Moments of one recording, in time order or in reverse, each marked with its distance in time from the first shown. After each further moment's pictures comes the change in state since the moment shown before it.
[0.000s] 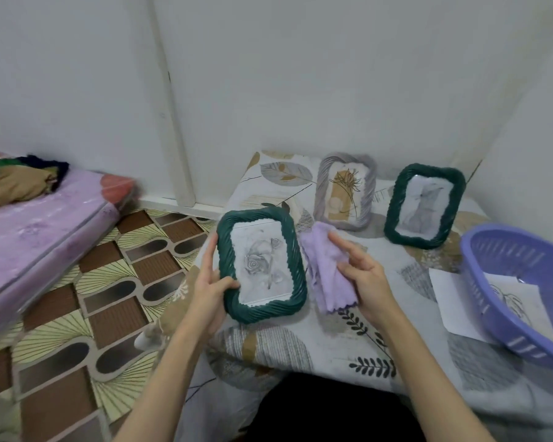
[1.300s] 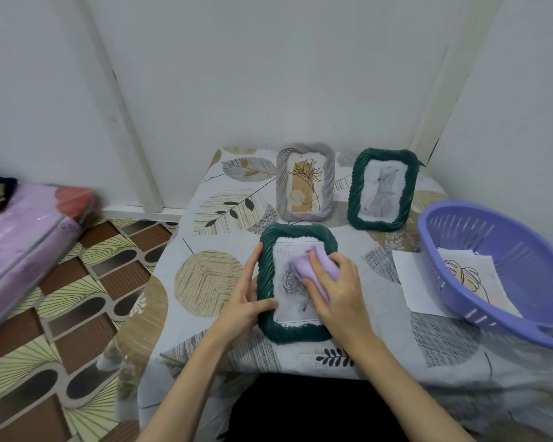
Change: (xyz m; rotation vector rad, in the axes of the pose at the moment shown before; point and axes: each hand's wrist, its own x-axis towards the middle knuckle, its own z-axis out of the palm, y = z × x) left_hand 0.001 -0.058 0.070 0.116 -0.464 -0.123; right_hand -0.020 0.056 -0.039 -1.177 0.315 -0.623
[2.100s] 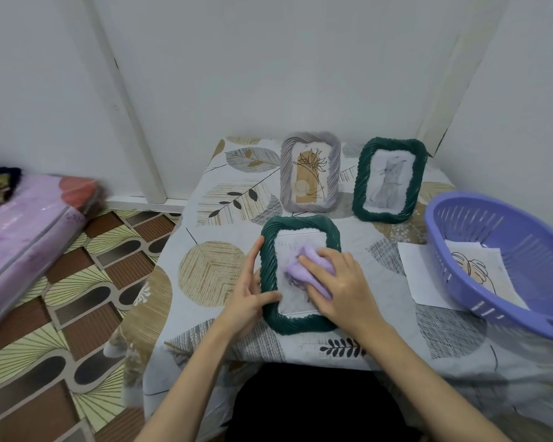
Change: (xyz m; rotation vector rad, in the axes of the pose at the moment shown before) left_hand 0.000 -0.007 0.001 -0.085 0.028 0.009; right_hand 0.004 0.008 -0.003 -0.116 -0.049 -0.262
